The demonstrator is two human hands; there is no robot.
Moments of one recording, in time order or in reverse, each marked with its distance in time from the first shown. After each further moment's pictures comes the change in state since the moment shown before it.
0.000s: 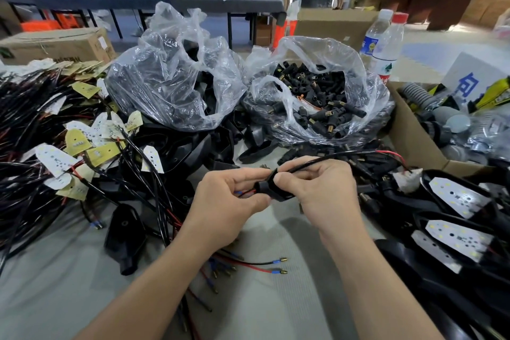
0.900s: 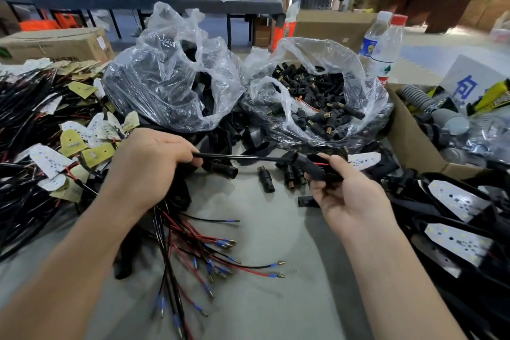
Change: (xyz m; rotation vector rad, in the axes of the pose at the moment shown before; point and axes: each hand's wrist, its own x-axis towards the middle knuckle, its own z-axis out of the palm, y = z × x) left_hand 0.013 0.048 -0.079 0.307 0.300 0.067; right_hand 0.026 0.007 -0.023 0.953 0.212 0.481
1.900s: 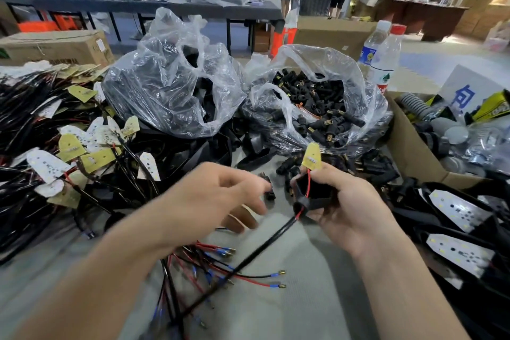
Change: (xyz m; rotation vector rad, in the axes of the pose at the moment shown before) left_hand -0.030 0.029 0.031 -0.202 -0.662 -0.185; right_hand -0.012 -0.004 0.001 -0.373 -0.306 0.026
